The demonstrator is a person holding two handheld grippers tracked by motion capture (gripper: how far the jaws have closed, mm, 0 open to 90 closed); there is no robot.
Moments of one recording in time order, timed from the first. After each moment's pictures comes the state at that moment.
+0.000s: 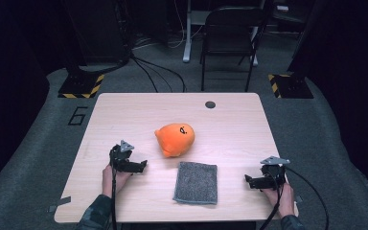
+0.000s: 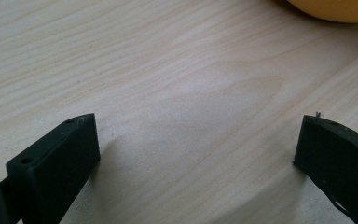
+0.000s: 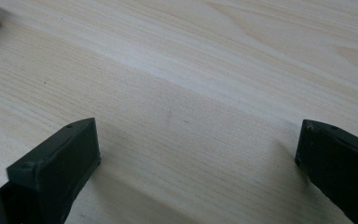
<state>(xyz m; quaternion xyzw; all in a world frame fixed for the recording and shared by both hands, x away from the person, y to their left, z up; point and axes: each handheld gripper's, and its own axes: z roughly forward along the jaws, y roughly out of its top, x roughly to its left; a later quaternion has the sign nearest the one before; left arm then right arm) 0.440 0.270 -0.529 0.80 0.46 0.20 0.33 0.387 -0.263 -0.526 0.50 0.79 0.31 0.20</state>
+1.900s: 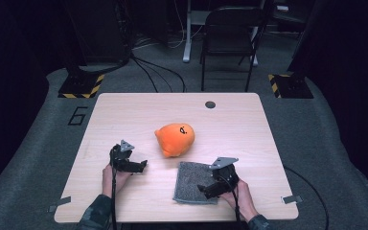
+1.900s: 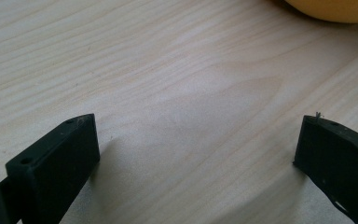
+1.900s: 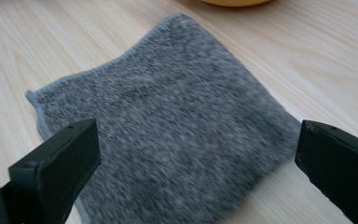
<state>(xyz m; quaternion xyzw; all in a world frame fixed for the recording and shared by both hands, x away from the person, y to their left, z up) 0.441 0.271 -0.529 0.81 0.45 0.20 0.33 0.368 -0.103 -0.486 0.33 0.87 0.36 0.11</state>
